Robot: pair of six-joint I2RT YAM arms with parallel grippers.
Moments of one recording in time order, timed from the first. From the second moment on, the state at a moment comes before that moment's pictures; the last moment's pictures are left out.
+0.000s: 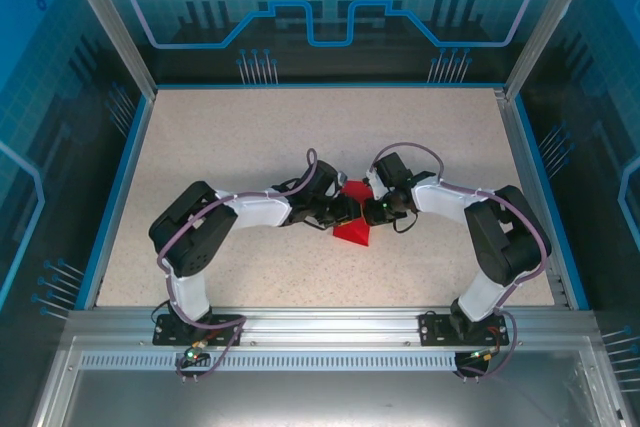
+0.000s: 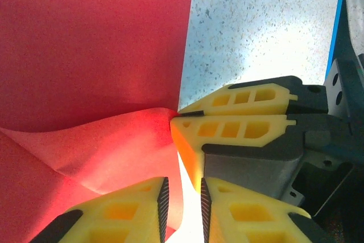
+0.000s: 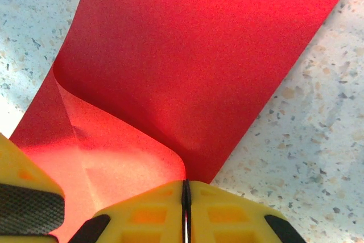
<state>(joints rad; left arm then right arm) -0.71 1.85 1.00 0.05 0.44 -0.98 0.46 1.68 0.91 -0.46 -0.24 0.23</state>
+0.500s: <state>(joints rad) -0.72 1.92 1.00 0.04 0.43 -0.98 0.46 1.69 0.91 -0.46 -0.24 0.23</state>
